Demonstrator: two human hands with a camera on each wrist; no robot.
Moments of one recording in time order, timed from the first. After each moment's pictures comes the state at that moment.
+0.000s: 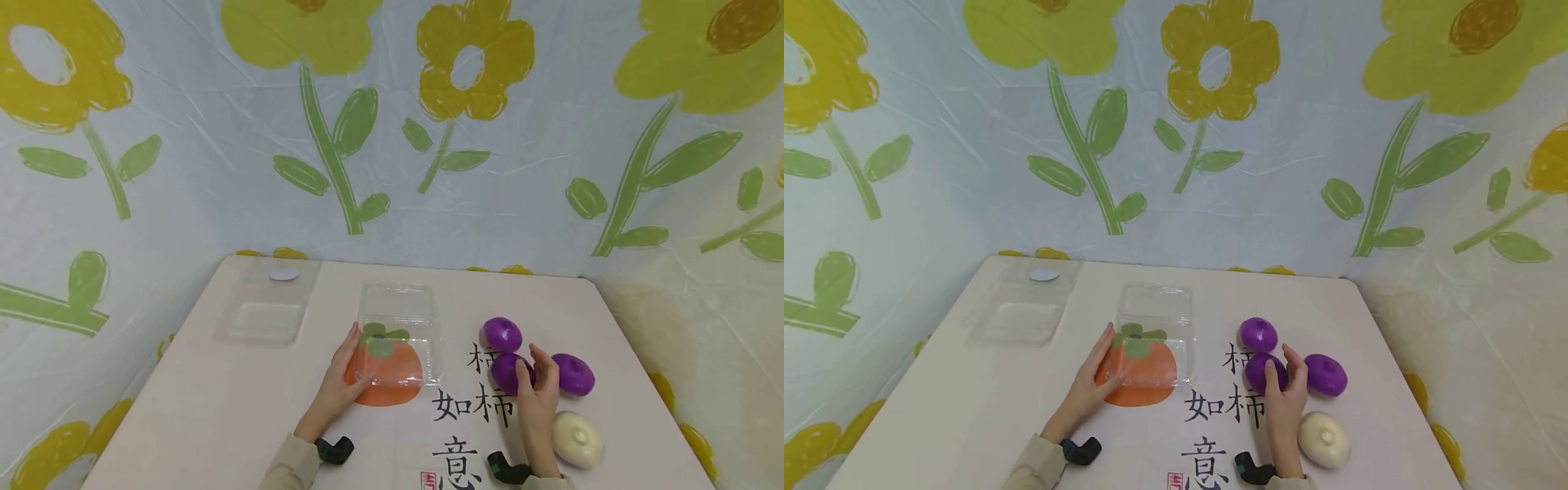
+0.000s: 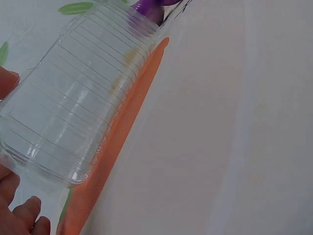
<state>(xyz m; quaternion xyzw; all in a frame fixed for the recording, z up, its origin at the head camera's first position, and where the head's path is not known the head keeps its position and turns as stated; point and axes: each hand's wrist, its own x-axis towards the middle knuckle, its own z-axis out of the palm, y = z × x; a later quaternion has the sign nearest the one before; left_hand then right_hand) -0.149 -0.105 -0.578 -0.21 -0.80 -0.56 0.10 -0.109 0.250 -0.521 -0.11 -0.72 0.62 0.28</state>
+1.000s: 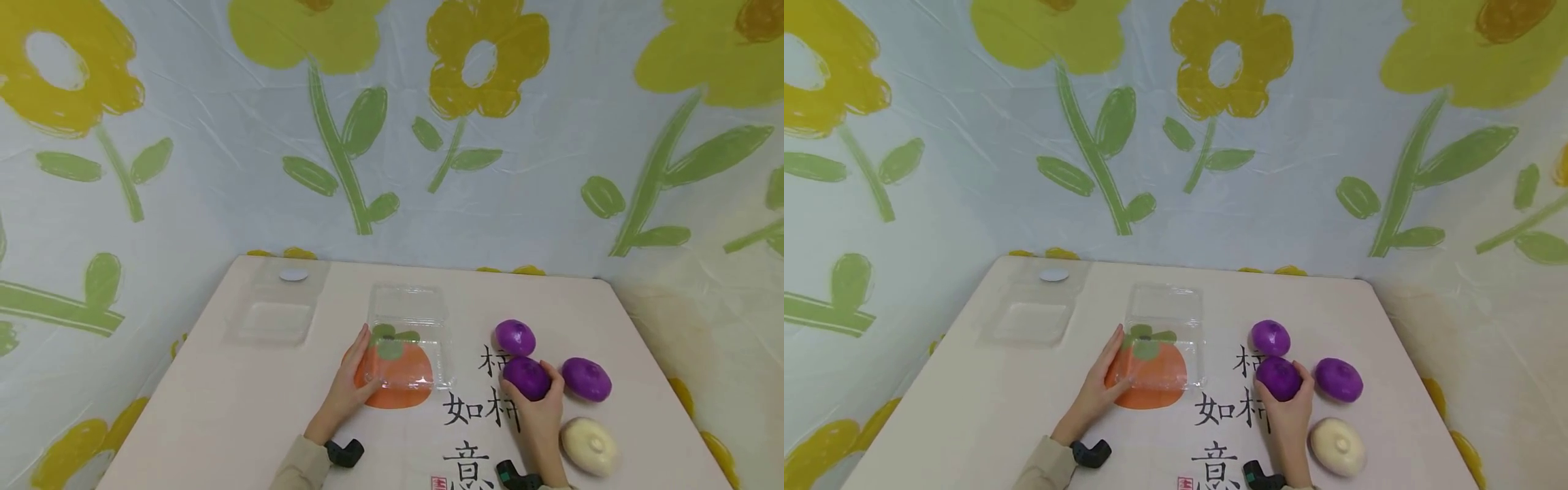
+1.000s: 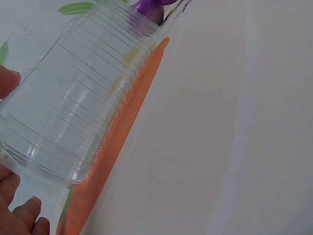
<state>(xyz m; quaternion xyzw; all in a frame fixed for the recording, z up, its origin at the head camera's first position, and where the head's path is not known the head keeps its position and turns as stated) -0.149 -0.105 -0.578 -0.21 -0.81 -0.54 0.10 -0.107 0.247 -0.548 -0.19 -0.79 0.55 0.19</state>
